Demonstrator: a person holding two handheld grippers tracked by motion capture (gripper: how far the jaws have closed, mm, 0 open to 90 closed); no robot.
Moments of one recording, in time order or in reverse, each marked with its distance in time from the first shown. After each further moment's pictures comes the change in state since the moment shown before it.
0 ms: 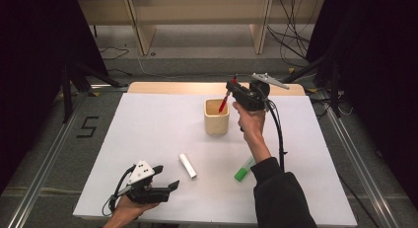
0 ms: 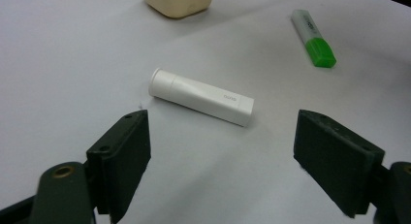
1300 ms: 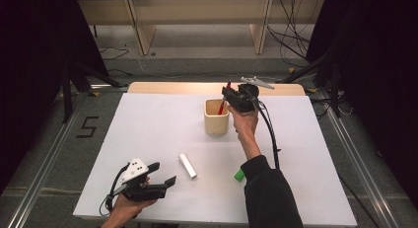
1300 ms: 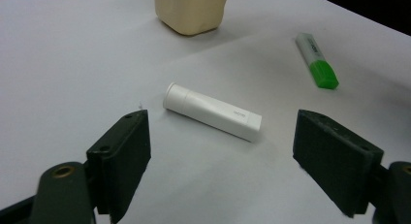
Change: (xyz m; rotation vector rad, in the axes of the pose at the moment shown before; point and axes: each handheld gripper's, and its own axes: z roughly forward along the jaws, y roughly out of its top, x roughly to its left) left arm 0.008 0.002 -0.007 -0.070 0.016 -0.050; right arm -0.010 -0.024 0.035 0.106 -0.075 -0.036
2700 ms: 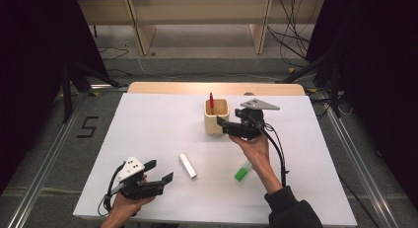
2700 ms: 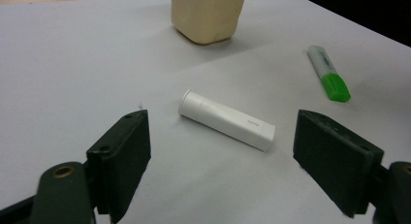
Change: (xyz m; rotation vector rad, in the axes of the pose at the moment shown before) left arm 0.006 0.000 -0.002 -0.026 0.028 -0.033; right arm 0.033 -0.035 -0.075 0.129 0.074 -0.188
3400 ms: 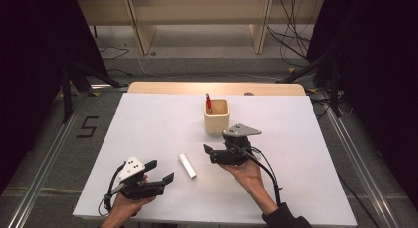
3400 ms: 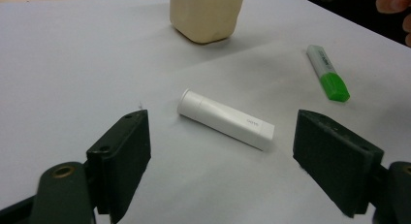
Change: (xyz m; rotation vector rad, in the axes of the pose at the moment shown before) left arm 0.001 -0.001 0.001 0.001 -0.007 -0.003; right arm 0.044 -0.048 0.001 0.103 0.074 -0.131
